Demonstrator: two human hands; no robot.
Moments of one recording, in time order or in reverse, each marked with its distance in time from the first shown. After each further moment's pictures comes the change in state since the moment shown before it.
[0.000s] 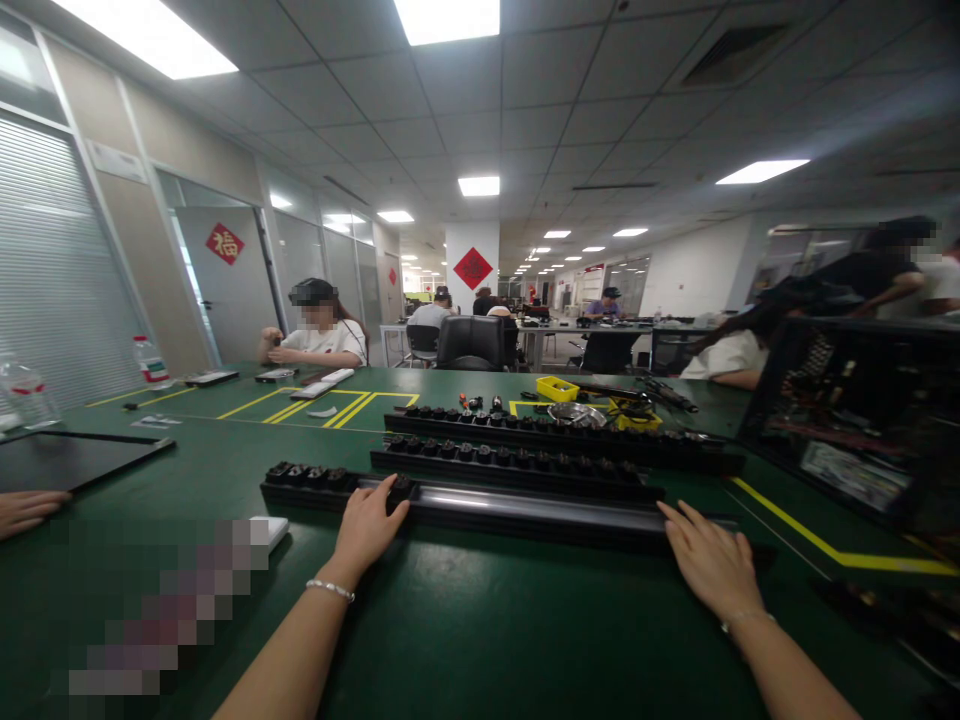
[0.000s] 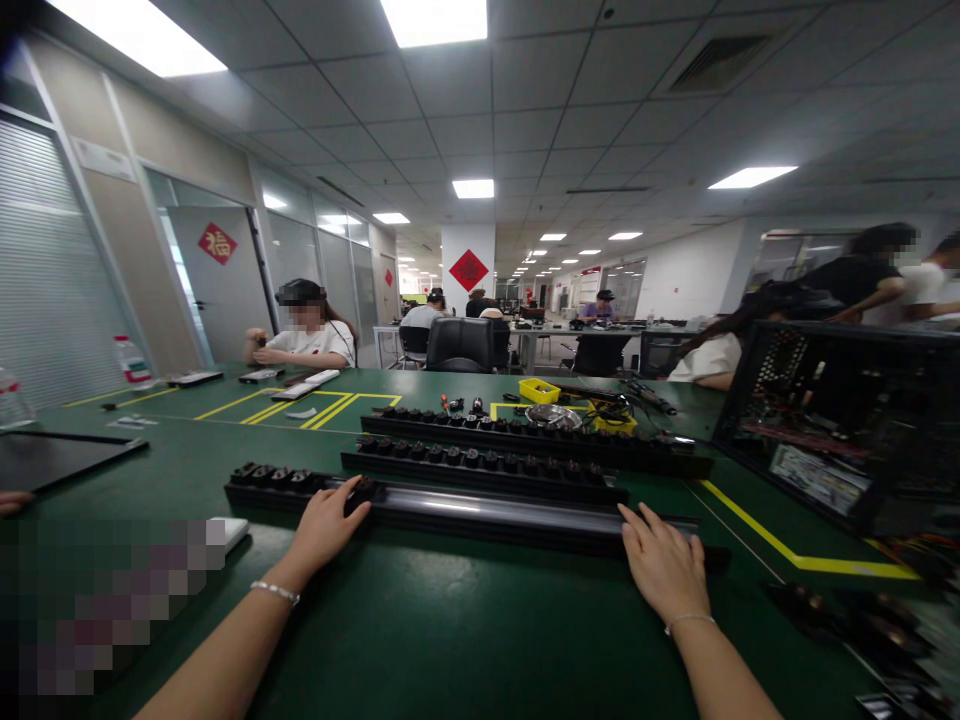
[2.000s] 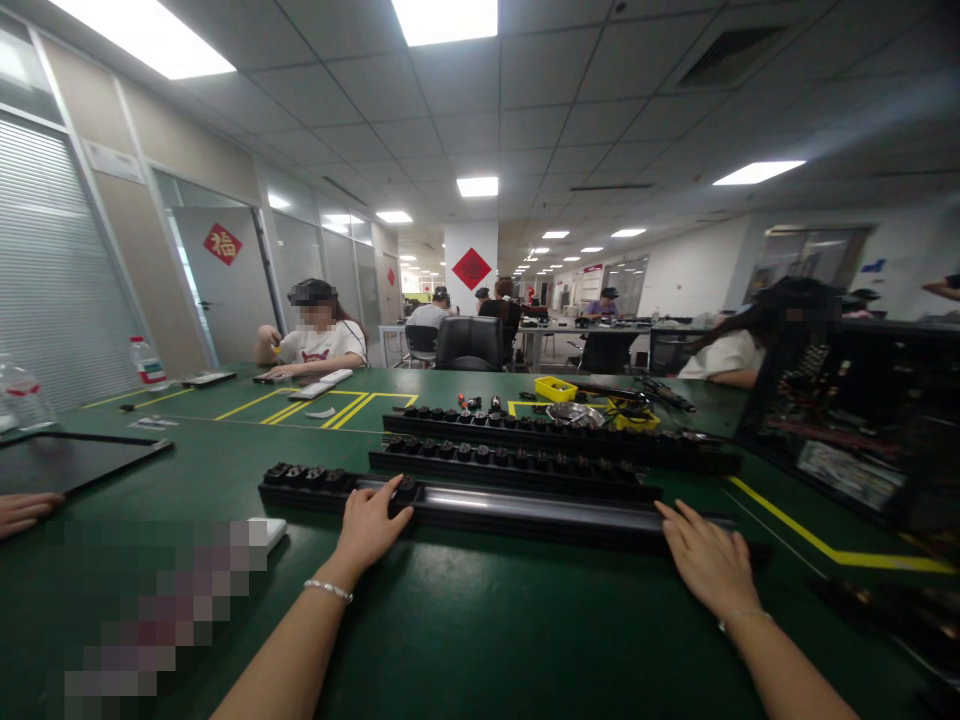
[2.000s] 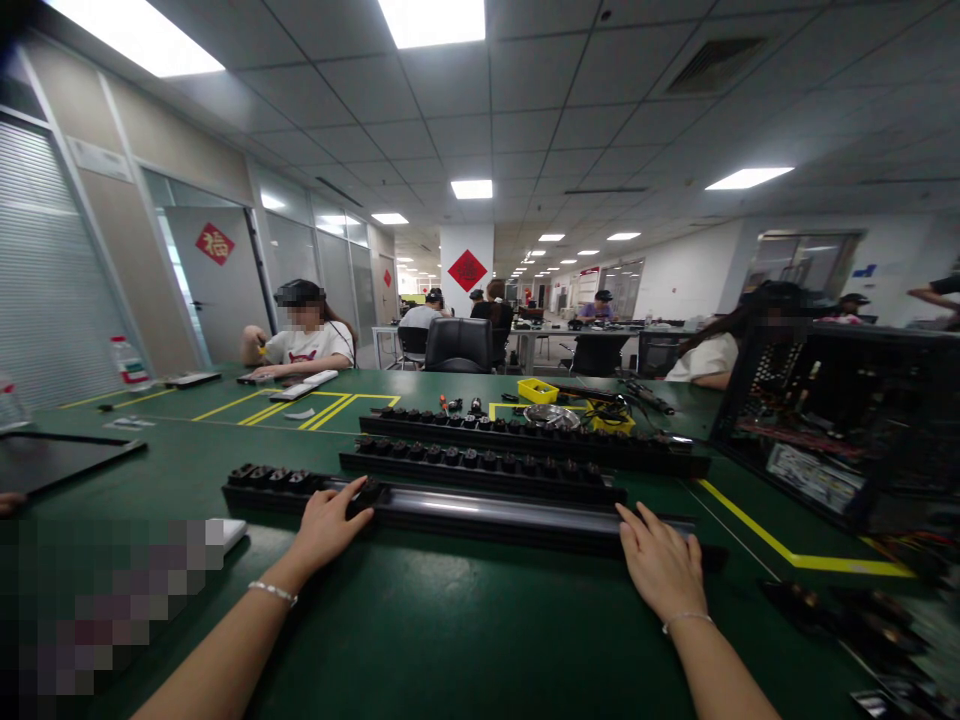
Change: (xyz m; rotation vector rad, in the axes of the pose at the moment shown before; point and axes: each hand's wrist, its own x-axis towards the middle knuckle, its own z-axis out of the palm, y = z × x) left_hand -0.002 0.004 -0.003 0.018 -0.047 0.000; right_hand 0.000 0.000 0.000 -0.003 -0.008 -0.001
